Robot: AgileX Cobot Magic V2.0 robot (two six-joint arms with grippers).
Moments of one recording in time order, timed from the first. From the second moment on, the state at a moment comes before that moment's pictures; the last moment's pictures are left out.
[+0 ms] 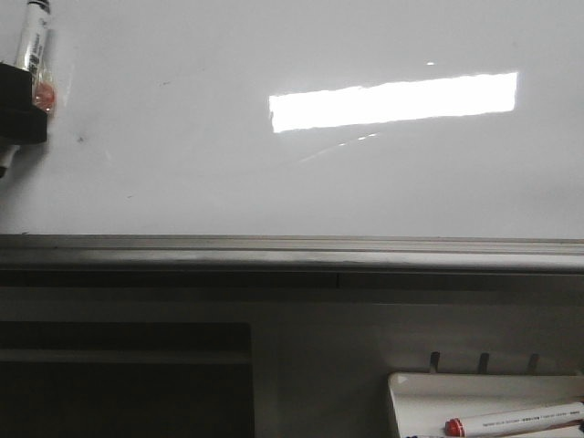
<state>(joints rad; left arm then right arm) -0.45 1.16 -0.42 -0.25 -0.31 0.03 -0.04 0.24 -0.29 0.00 0.39 0.07</state>
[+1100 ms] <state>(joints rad) -0.83 0.89 -0.42 0.46 -0.07 0.03 0.65 0.85 -0.70 0.52 0.60 -0.60</state>
